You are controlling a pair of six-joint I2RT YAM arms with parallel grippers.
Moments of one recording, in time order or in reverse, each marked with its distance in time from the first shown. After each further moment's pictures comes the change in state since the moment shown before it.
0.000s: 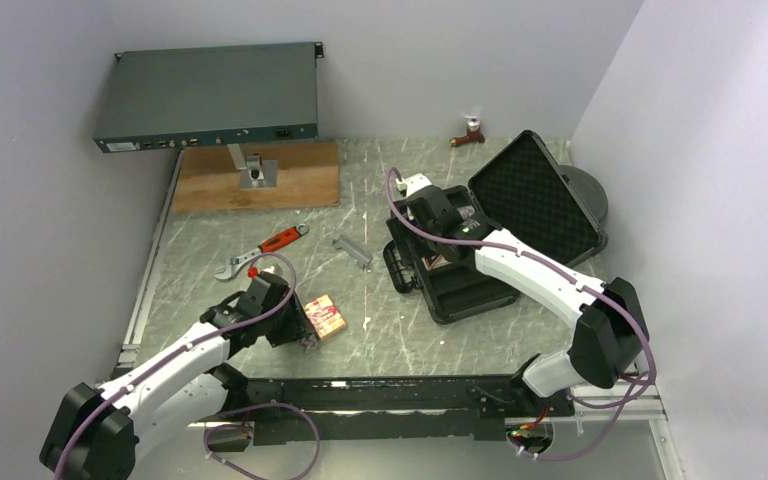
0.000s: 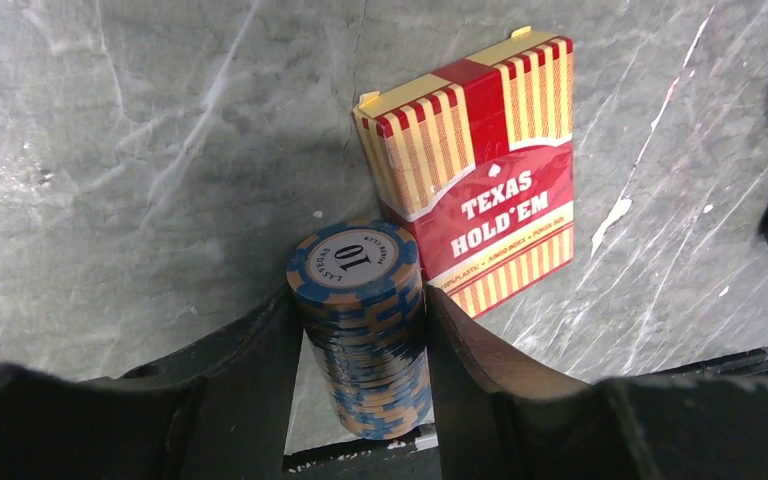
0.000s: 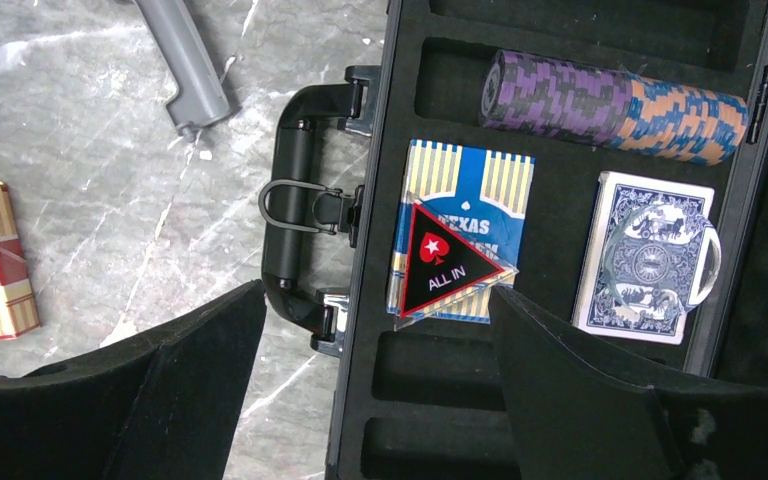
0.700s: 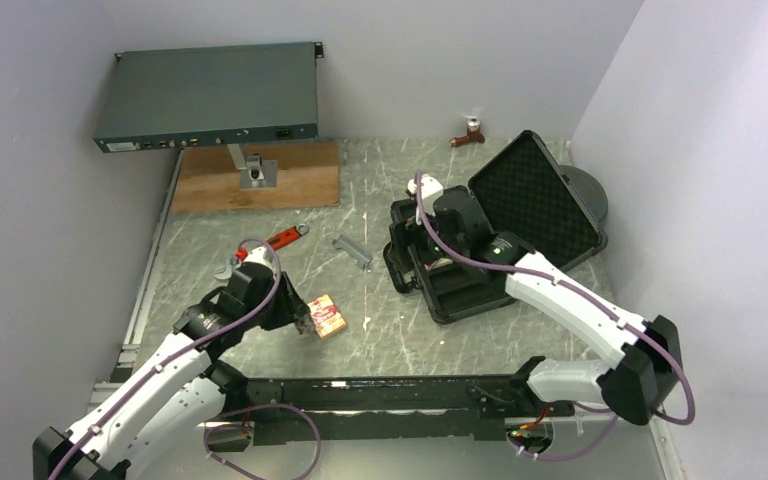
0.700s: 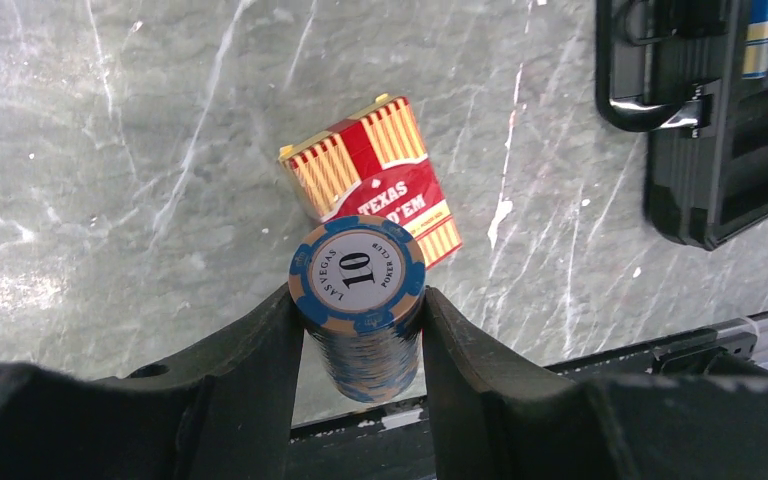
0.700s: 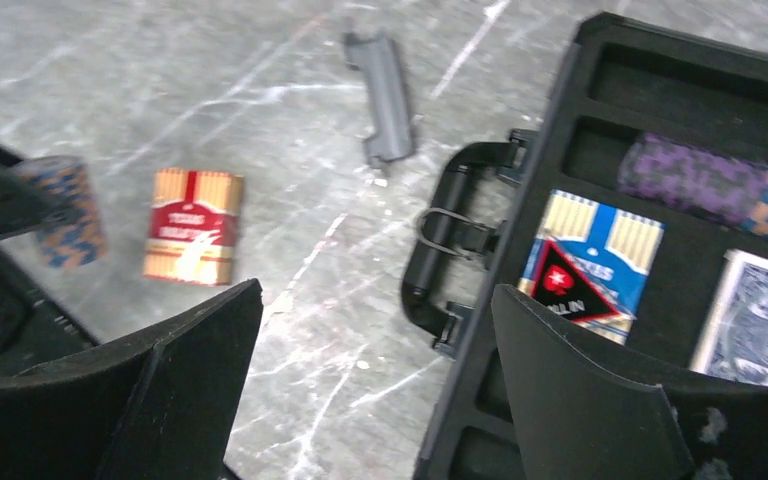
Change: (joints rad) left arm 0.000 -0.180 0.154 -0.146 -0.055 0.103; right arm 0.000 -0.196 -0.108 0.138 -0.256 0.011
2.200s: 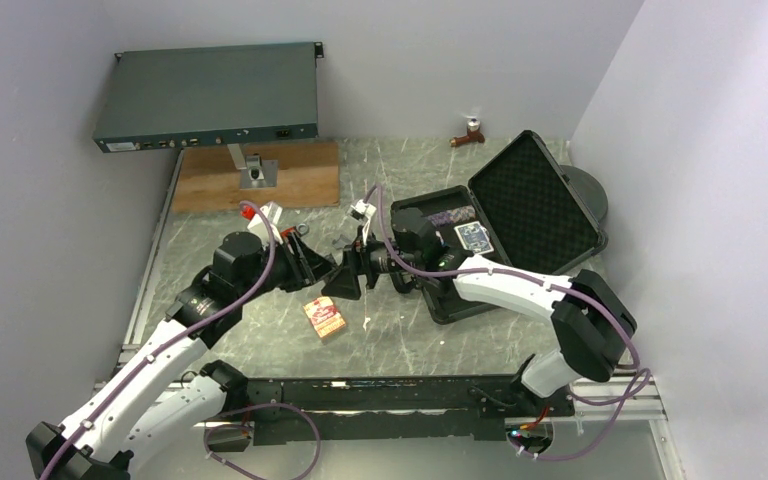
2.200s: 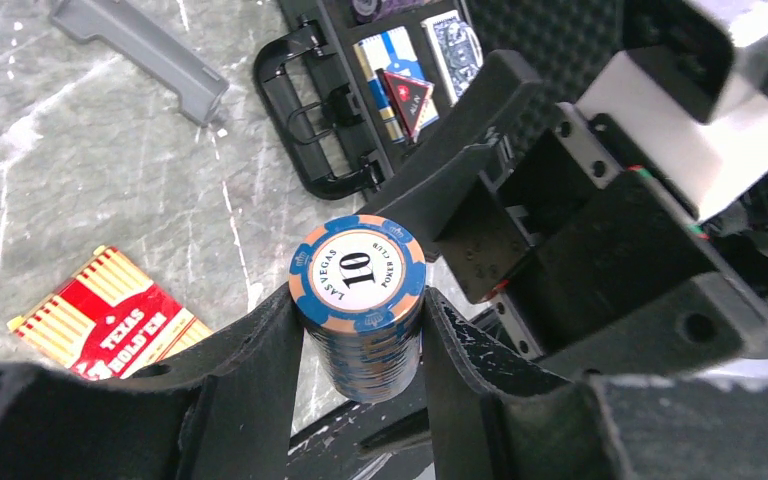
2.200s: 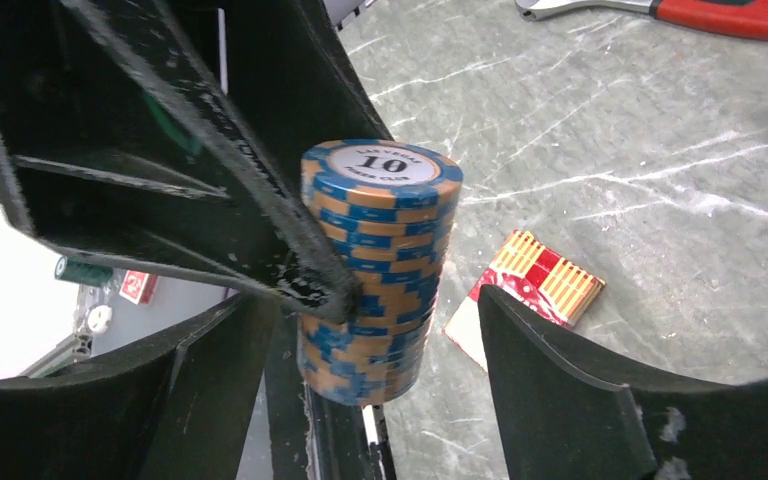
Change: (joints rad) left arm 0.000 0.069 0.193 0.286 0.206 -0.020; right arm 0.150 0.243 -0.113 0.673 -0.607 0.270
